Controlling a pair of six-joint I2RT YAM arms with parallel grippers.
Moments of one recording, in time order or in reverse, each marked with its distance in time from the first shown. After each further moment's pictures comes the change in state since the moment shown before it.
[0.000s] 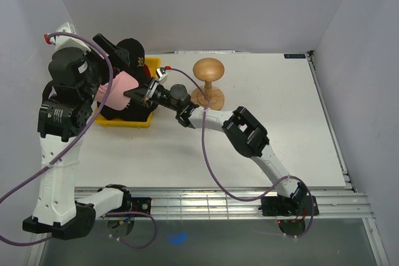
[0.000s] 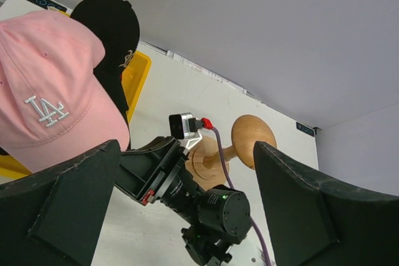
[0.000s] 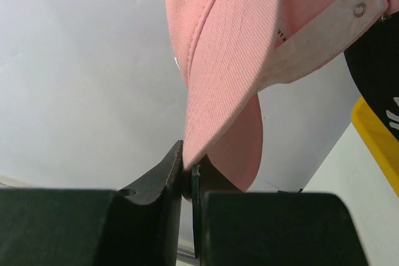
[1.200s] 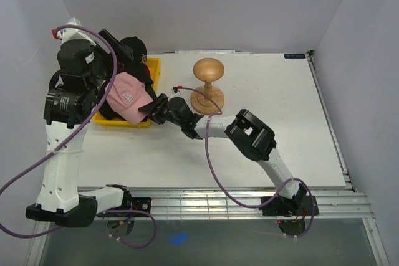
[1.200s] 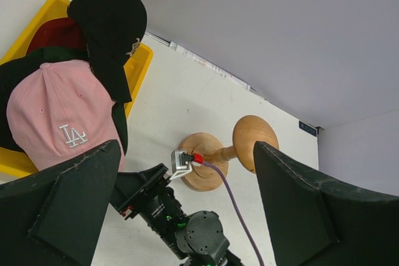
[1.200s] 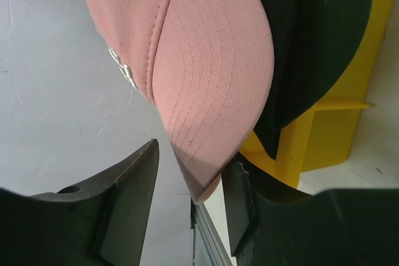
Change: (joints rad) left arm 0.000 0.079 0.043 -0.023 -0.006 -0.041; right arm 0.046 -0.134 -0.292 -0.323 0.293 -0.089
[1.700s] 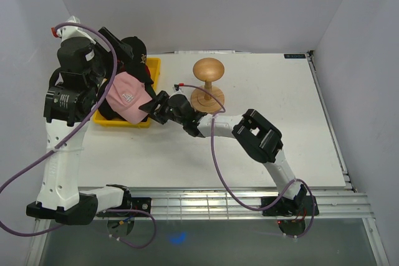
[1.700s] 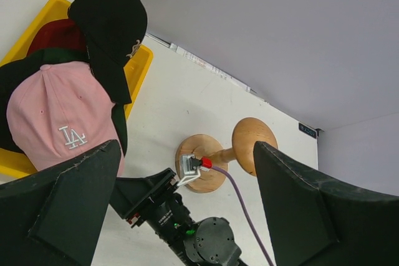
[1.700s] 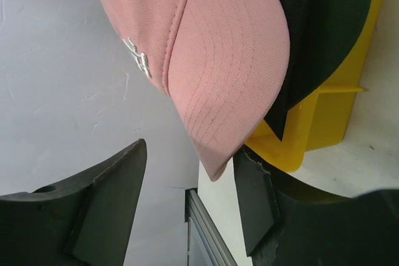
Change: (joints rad) left arm 0.000 0.015 0.027 -0.014 -0.006 -0.003; right arm -0.002 -0.079 -0.030 -0.095 0.005 -0.032
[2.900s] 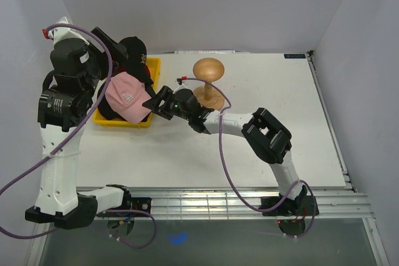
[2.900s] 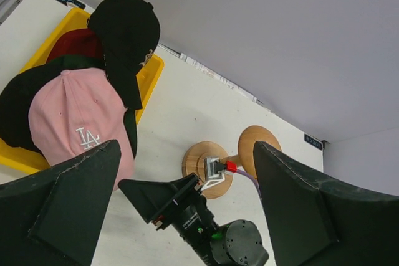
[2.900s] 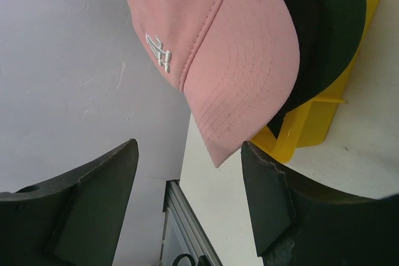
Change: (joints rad) left arm 0.000 -0.019 0.038 -0.046 -0.056 0.006; right arm -0.035 -0.098 -0.048 -0.037 -0.058 -0.151
